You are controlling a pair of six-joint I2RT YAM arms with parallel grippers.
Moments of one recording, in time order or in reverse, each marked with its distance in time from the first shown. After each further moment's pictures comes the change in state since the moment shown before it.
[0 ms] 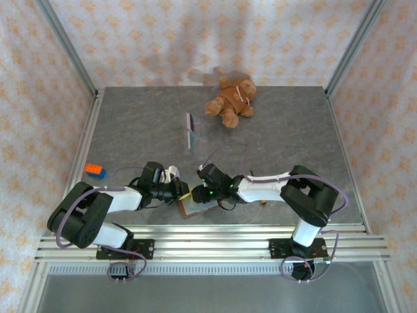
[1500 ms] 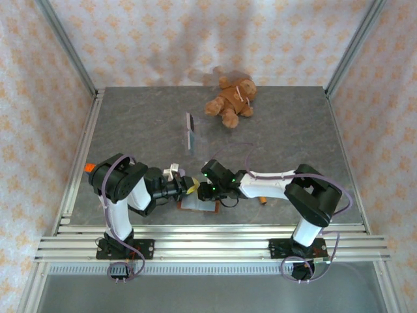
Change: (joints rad) left arm -0.002 0.488 -0.087 0.980 0.066 -0.393; right arm -0.047 -0.015 0.043 -0.142 -0.080 0.122
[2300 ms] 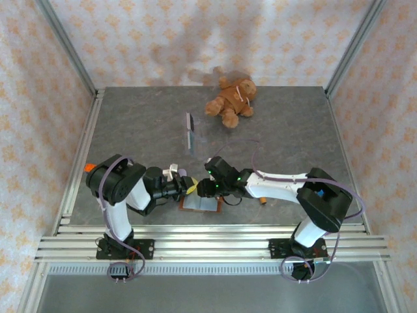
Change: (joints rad) left arm 0.000 -0.012 0.007 -0.047 -0.033 0.010; right arm -0.013 -0.090 -0.011 -0.025 0.025 -0.010
